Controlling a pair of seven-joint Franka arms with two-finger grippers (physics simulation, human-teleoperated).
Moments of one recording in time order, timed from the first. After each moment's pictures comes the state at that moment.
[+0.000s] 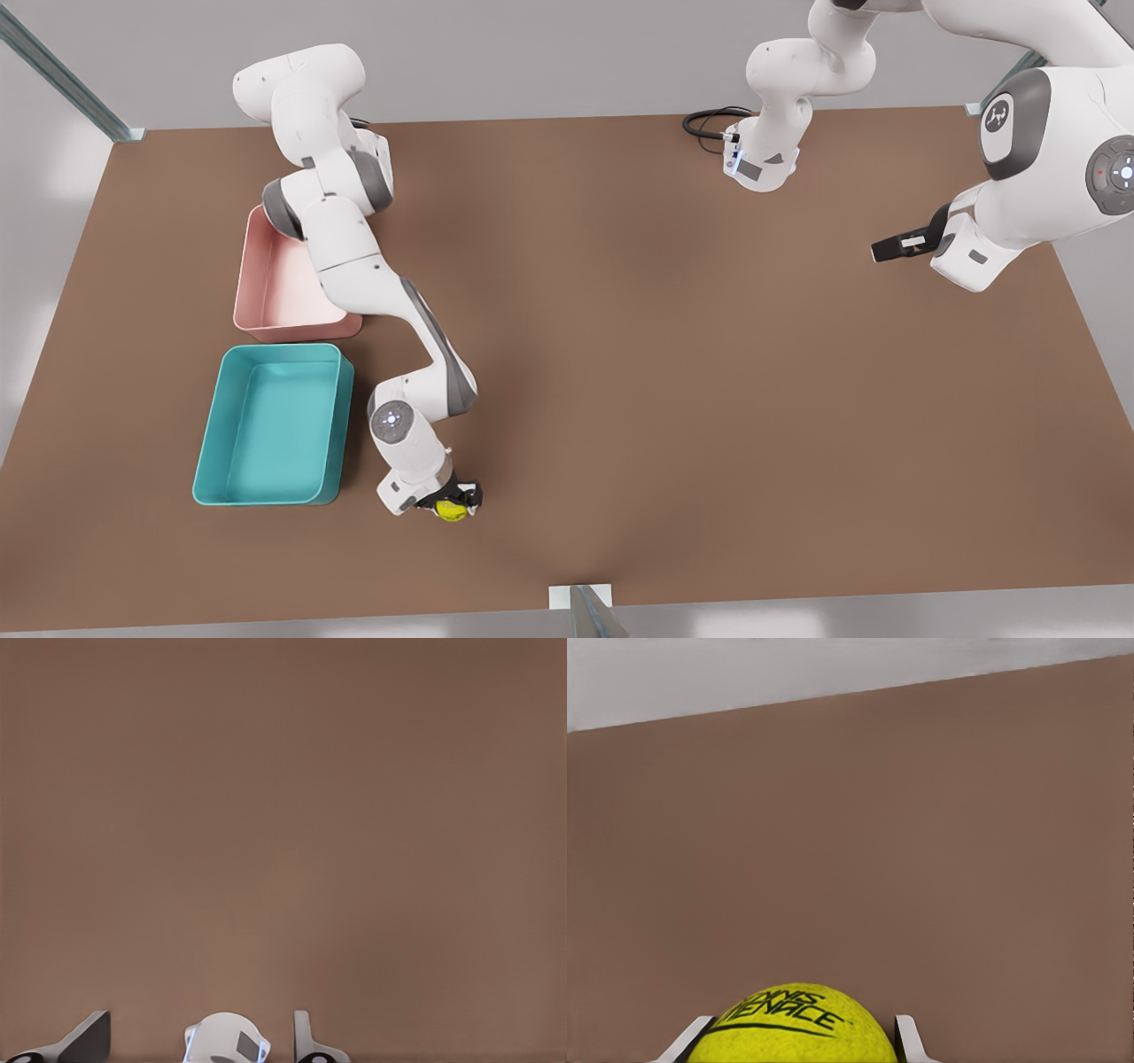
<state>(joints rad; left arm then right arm) -0.03 0.15 0.00 -1.36 -0.01 1.19 -0.22 0.35 1.20 -0.02 -0.91 0.07 2.50 0.35</state>
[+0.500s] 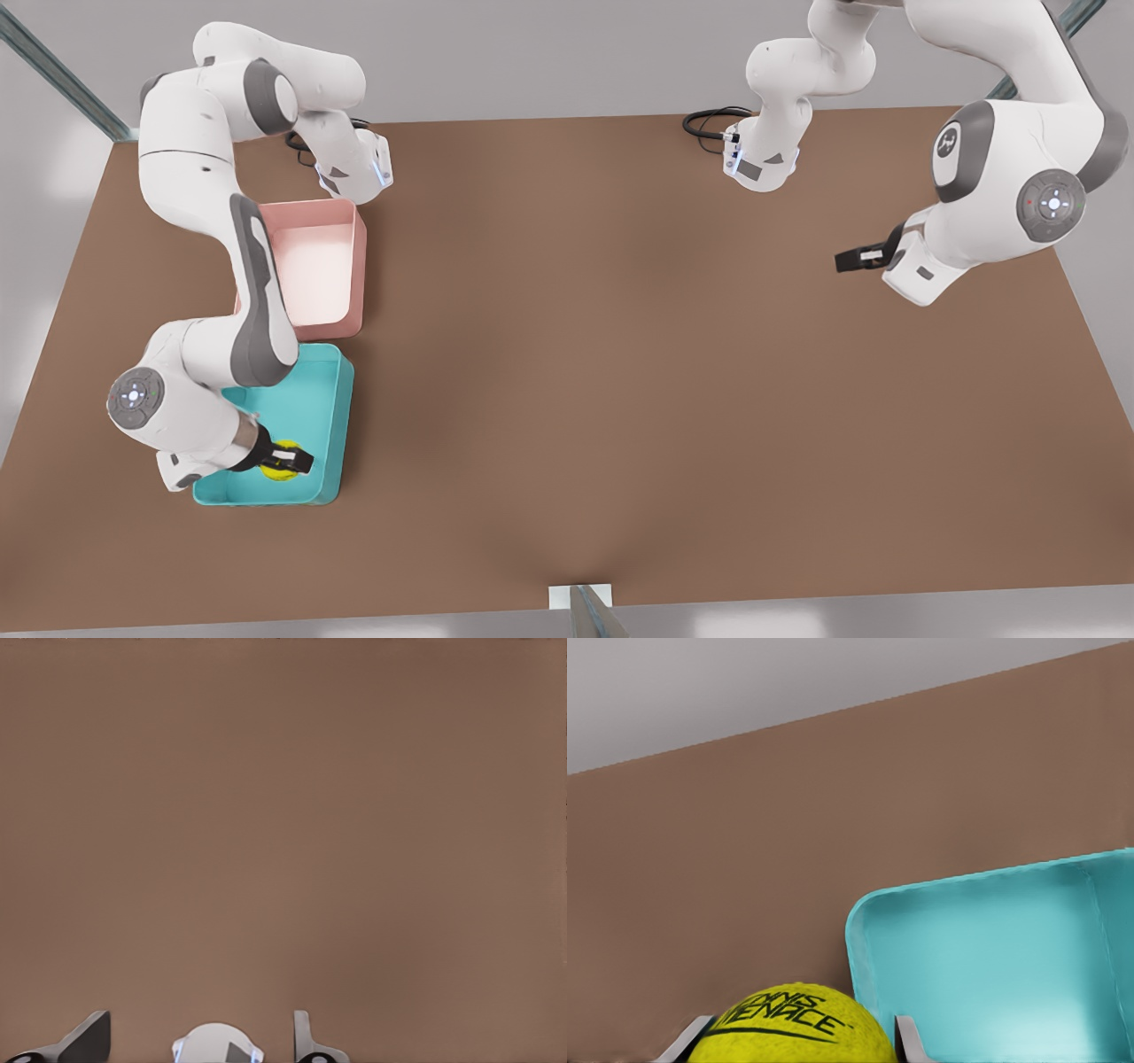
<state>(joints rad) -0.04 0.12 -0.05 -1.51 -0.03 1.31 -0.21 -0.03 0.63 0.07 -1.29 0.04 1.97 0.20</state>
